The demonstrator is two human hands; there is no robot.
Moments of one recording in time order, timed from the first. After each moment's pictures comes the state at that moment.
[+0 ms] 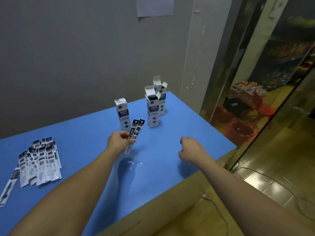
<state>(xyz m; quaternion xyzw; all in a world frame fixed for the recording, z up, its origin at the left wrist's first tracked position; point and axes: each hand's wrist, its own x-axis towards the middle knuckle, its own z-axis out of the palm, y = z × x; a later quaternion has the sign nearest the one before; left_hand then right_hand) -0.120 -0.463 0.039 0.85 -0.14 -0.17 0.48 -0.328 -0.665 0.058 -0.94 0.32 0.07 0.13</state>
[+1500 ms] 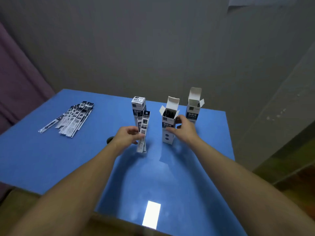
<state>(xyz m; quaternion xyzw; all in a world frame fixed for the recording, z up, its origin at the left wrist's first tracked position) -0.132 -0.557 0.044 0.77 0.07 -0.09 0.63 -0.109 -0.805 0.060 -0.88 0.01 0.00 0.48</state>
